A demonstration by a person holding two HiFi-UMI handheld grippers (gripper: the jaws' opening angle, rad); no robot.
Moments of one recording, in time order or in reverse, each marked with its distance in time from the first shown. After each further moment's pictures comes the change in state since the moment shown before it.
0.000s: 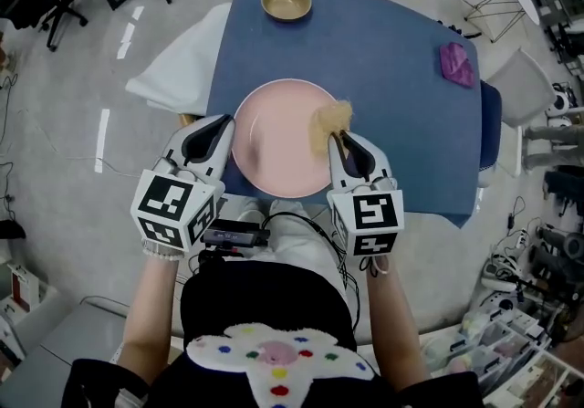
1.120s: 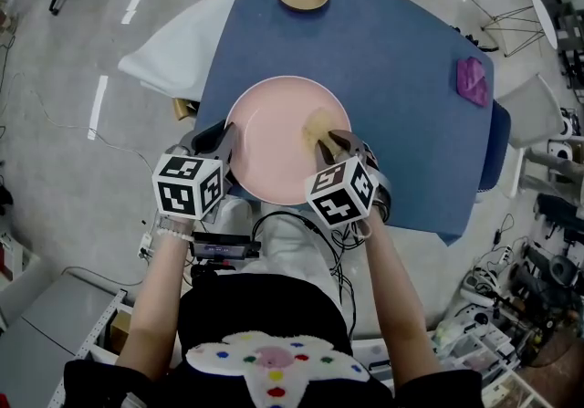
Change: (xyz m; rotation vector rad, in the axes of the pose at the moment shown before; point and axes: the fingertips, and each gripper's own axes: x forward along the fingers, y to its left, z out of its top) left arm 0.051 0.039 -0.126 -0.297 0.223 0.131; right arm 0.082 0.006 -0.104 -0.443 0.511 0.174
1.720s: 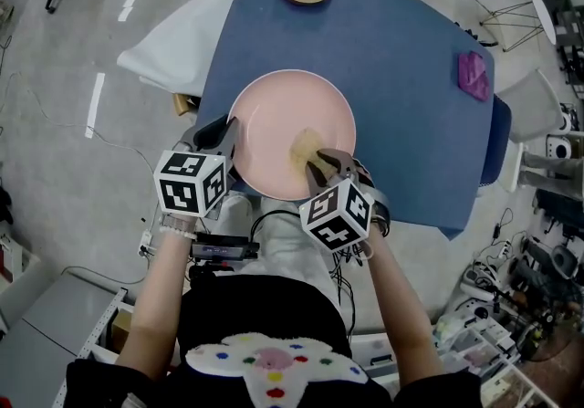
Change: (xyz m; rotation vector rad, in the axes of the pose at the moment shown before) left arm 0.002 -0.003 0.000 -0.008 -0.015 -0.008; right arm -0.019 0.055 -0.015 -0.090 0.004 0.115
